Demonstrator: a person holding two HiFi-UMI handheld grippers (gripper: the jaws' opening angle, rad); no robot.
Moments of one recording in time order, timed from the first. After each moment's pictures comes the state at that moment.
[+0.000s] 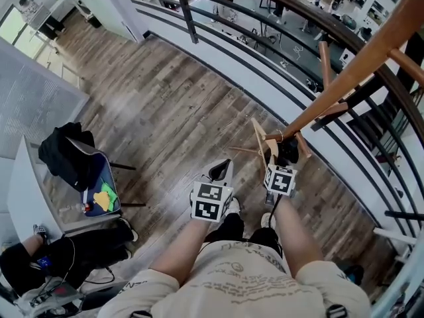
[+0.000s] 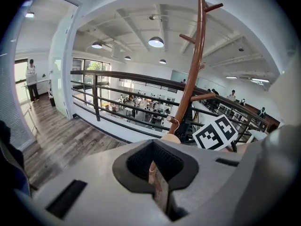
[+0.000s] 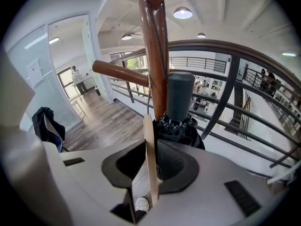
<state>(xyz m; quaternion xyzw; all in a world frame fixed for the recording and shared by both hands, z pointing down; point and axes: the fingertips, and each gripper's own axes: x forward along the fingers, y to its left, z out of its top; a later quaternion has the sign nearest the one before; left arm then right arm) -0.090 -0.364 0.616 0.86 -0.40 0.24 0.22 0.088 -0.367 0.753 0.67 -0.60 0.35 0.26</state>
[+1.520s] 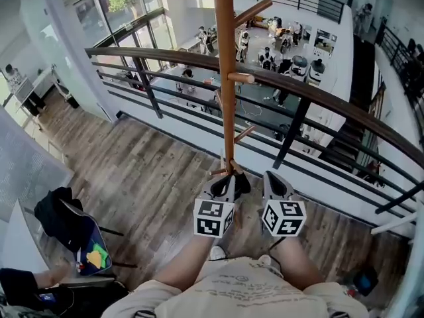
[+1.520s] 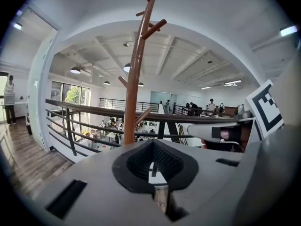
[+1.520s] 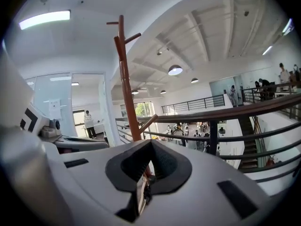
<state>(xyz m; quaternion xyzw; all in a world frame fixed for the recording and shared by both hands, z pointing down) 0.071 -0.306 0.438 0.93 -0.32 0.13 0.10 0.171 -0.270 0.428 0.72 -0.68 0.15 0.02</state>
